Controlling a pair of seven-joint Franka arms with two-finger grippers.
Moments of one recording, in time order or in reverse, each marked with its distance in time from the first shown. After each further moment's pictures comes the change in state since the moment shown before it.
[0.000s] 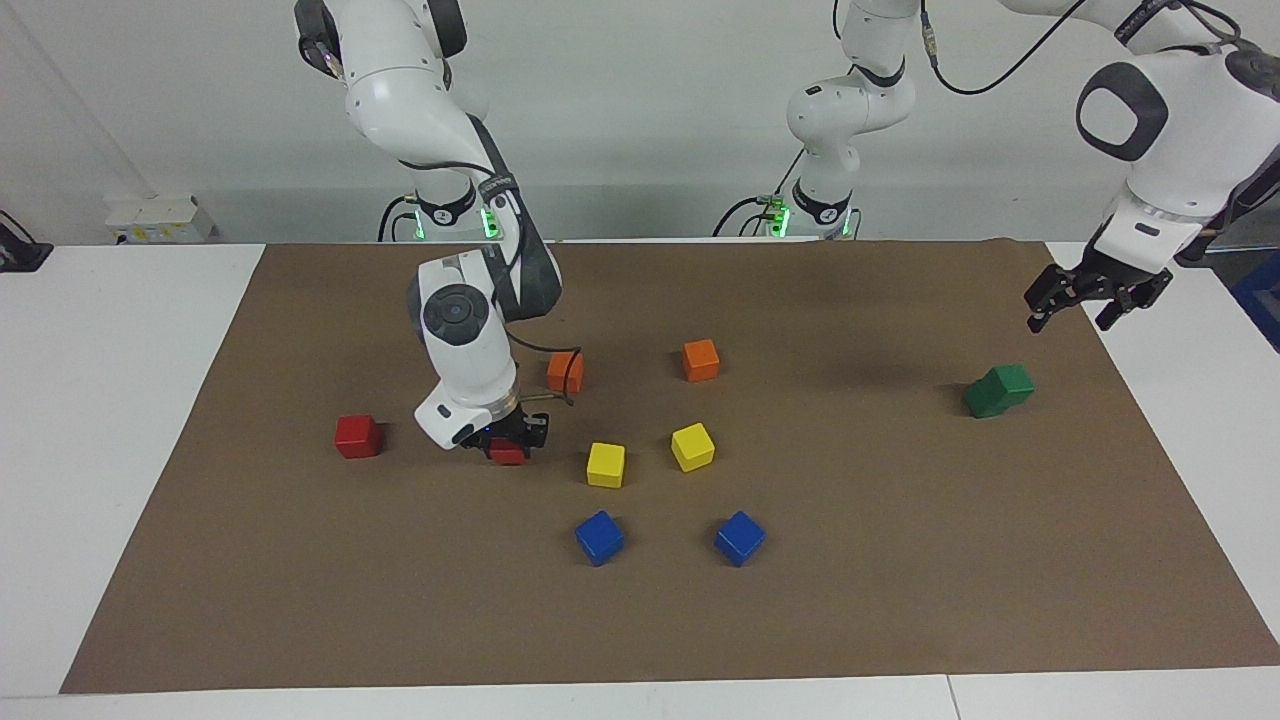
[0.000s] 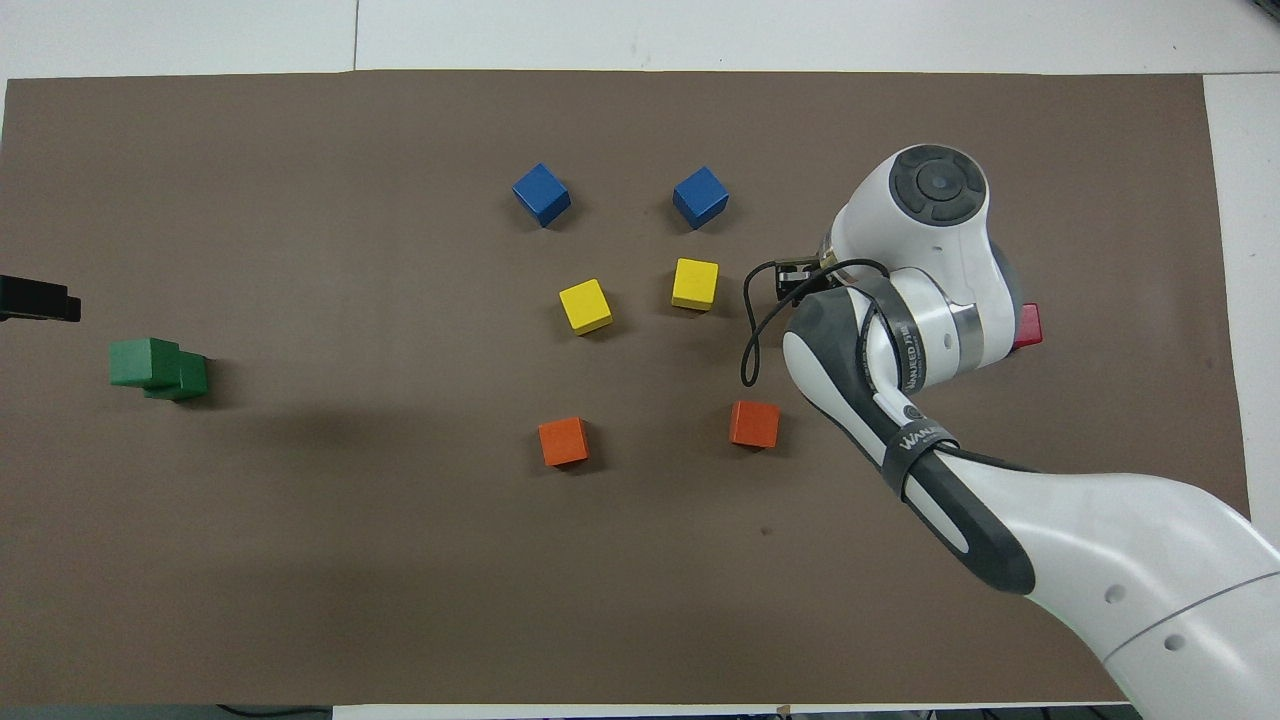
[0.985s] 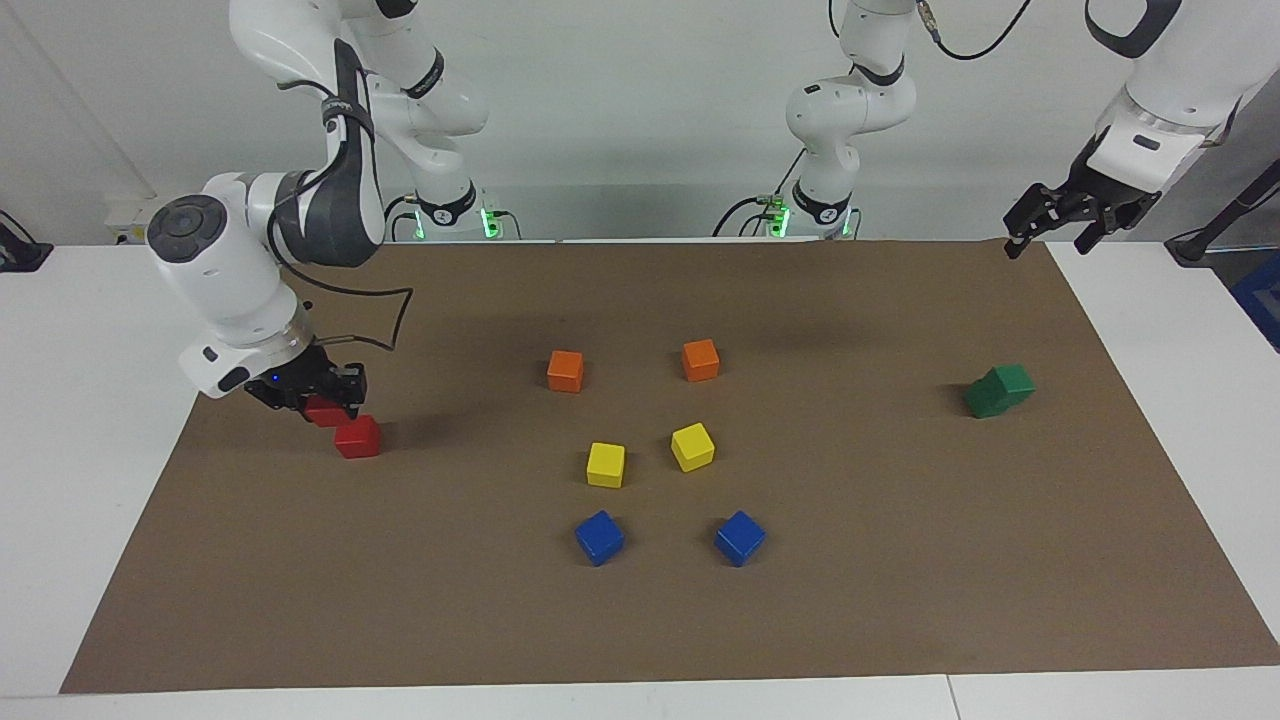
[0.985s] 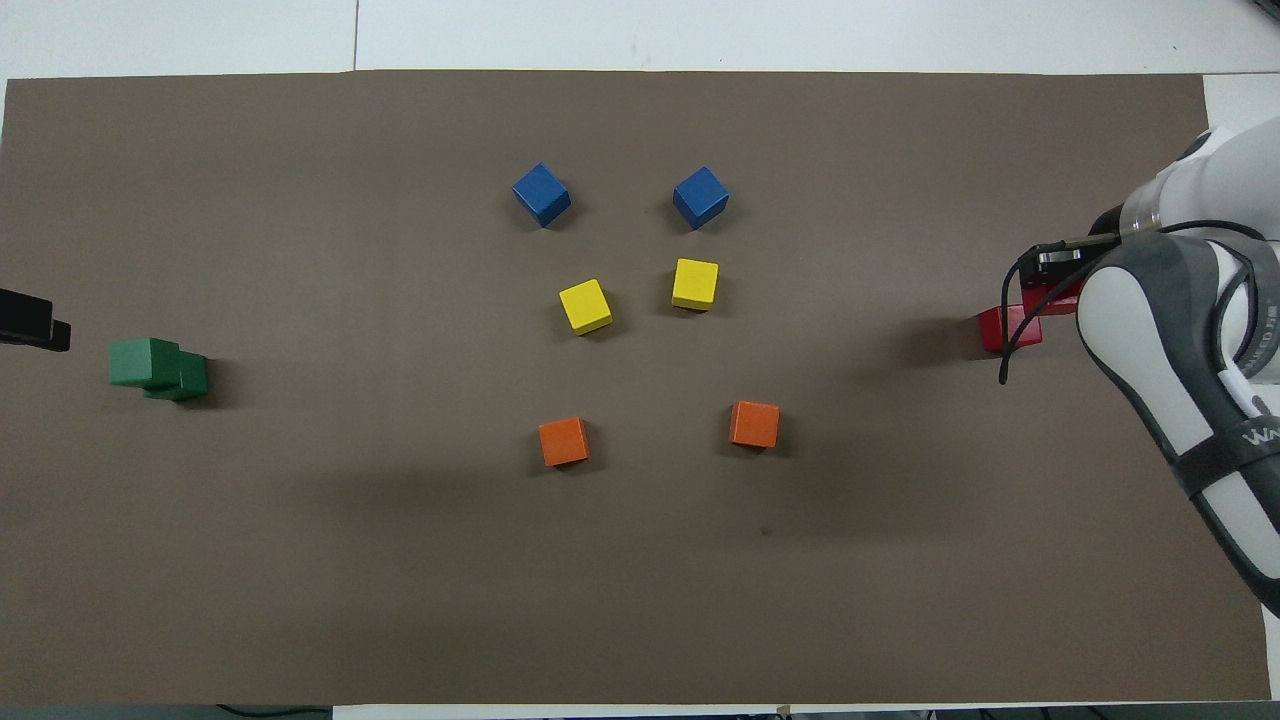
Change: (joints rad) left arm -0.074 -0.023 -0.033 0.194 -0.002 -0.326 -0.140; right arm -0.341 -0.199 -0.010 -0.118 0.000 -0.025 -0.409
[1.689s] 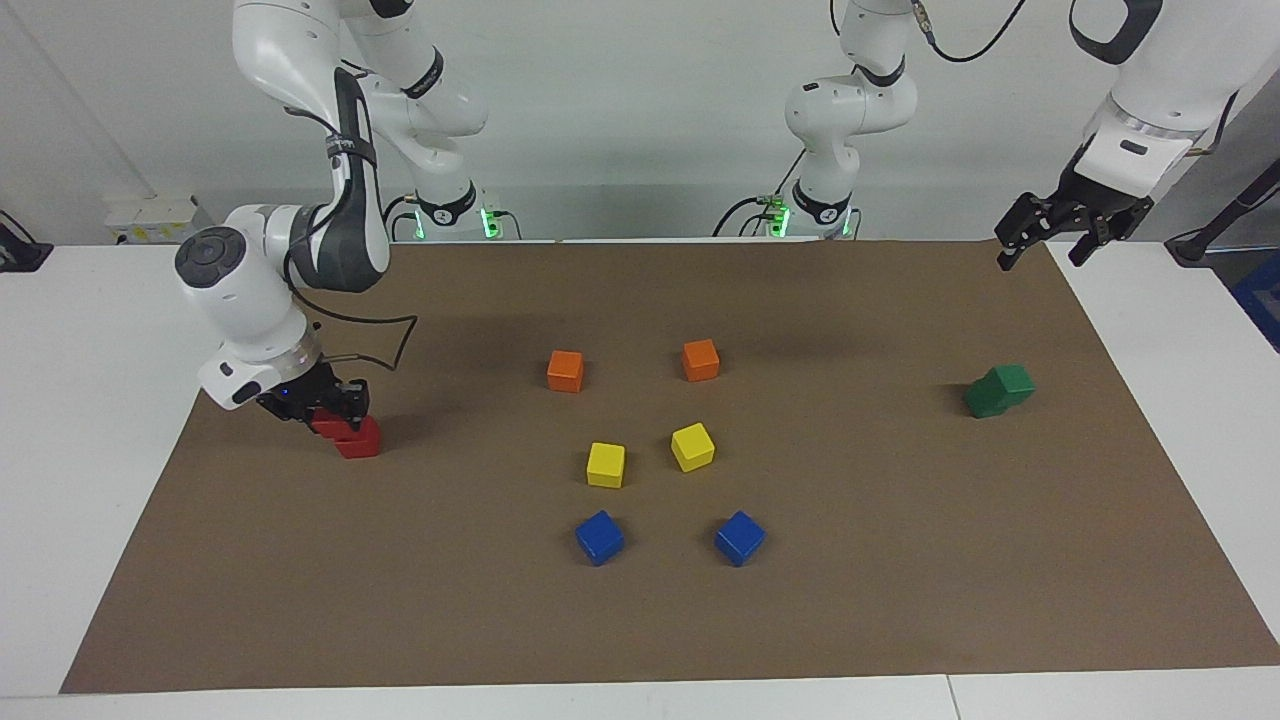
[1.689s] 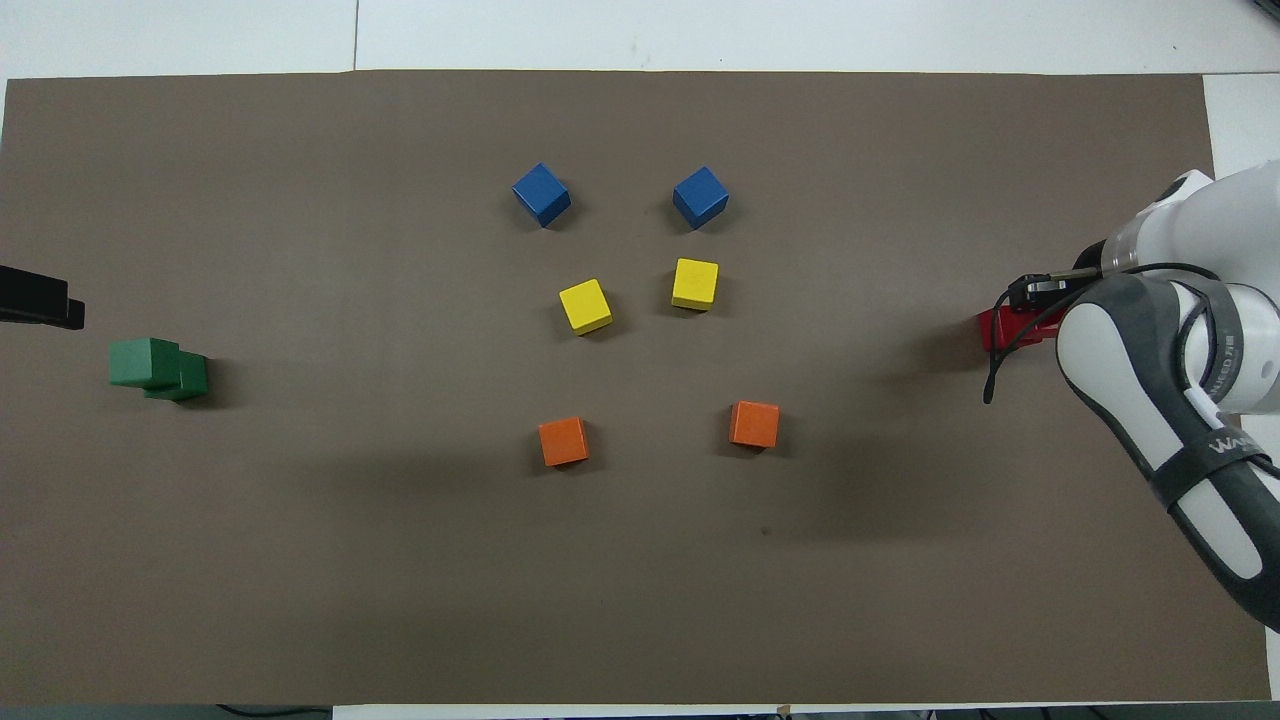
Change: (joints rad) left arm -0.053 0.002 0.043 -0.016 0.000 0.068 -0.017; right arm -0.019 -0.008 0.002 -0.123 0.000 0.111 -0.012
